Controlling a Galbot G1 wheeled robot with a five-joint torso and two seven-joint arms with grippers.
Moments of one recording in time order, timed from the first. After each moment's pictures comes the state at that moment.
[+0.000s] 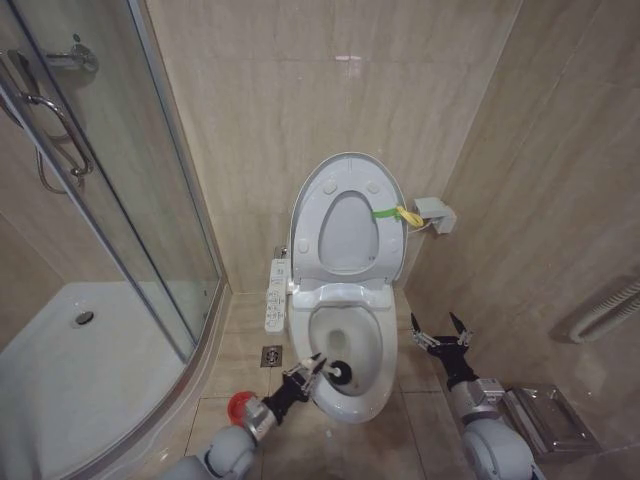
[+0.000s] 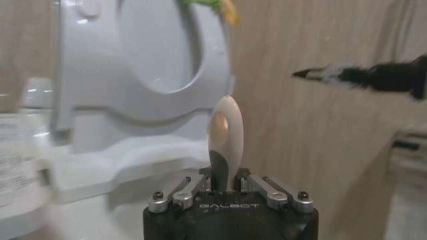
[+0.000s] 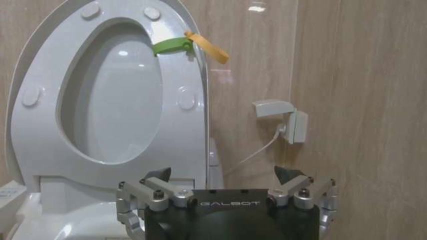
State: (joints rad) left arm 0.90 -1.03 0.43 -1.45 -0.55 -0.46 0.09; right arm -1.43 1.20 0.59 1.83 0.33 0.17 0.10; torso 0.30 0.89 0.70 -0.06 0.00
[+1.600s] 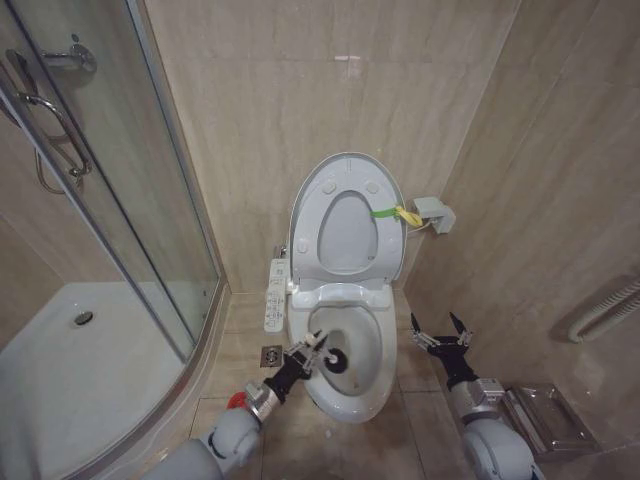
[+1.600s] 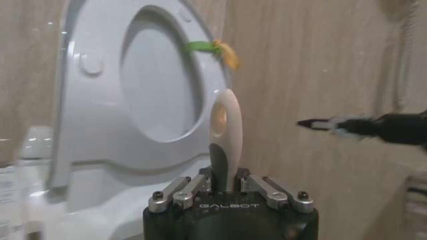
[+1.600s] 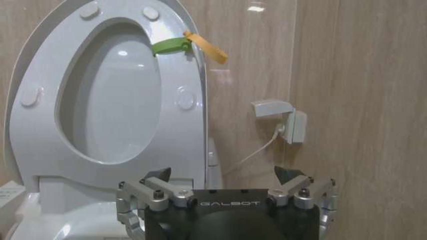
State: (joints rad) left arm 0.88 -1.03 0.39 -1.51 -0.54 -0.49 0.08; right arm -1.43 1.20 0.59 1.83 0.33 0.17 0.10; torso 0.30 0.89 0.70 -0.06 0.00
